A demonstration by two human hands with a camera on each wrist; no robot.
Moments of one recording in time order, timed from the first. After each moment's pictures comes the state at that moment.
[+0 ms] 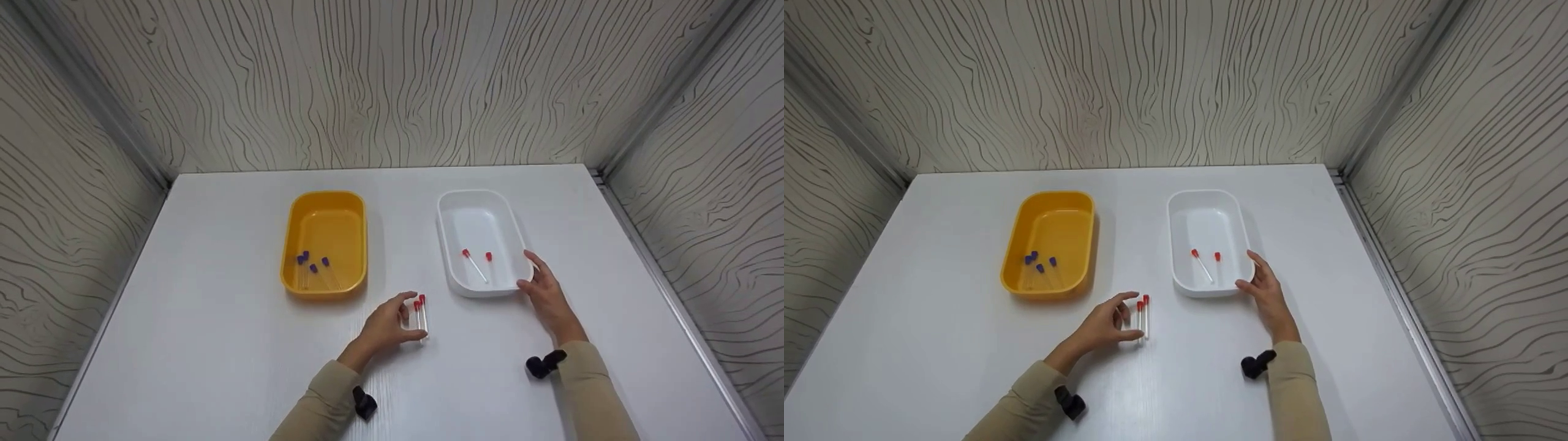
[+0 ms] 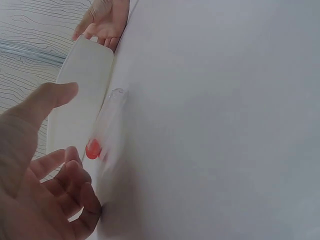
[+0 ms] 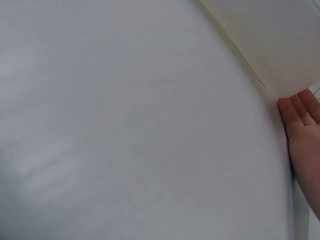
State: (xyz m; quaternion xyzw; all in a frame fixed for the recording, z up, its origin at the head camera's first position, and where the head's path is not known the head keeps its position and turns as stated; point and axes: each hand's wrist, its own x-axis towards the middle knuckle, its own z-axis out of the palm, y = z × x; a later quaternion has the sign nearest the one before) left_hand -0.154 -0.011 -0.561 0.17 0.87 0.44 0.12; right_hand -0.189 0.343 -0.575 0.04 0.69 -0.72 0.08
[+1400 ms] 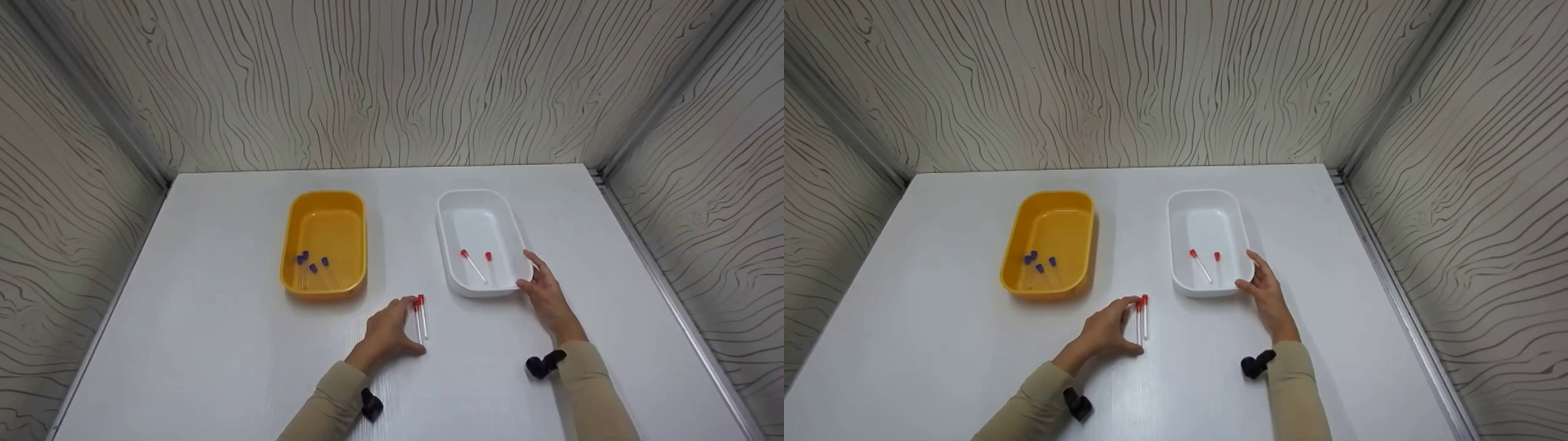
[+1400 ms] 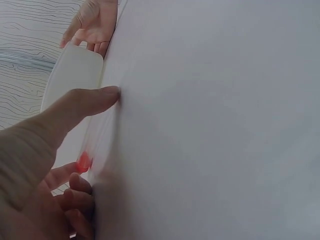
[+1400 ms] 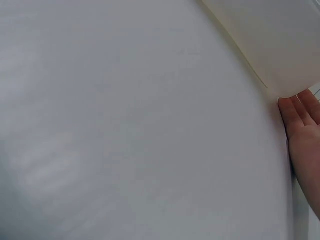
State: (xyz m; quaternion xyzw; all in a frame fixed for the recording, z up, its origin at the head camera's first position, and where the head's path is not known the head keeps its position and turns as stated) left_hand -0.148 -0.001 -0.564 0.14 0.92 0.34 0.15; right_hand -0.190 0.343 -0.575 0.03 0.68 -0.73 0.07
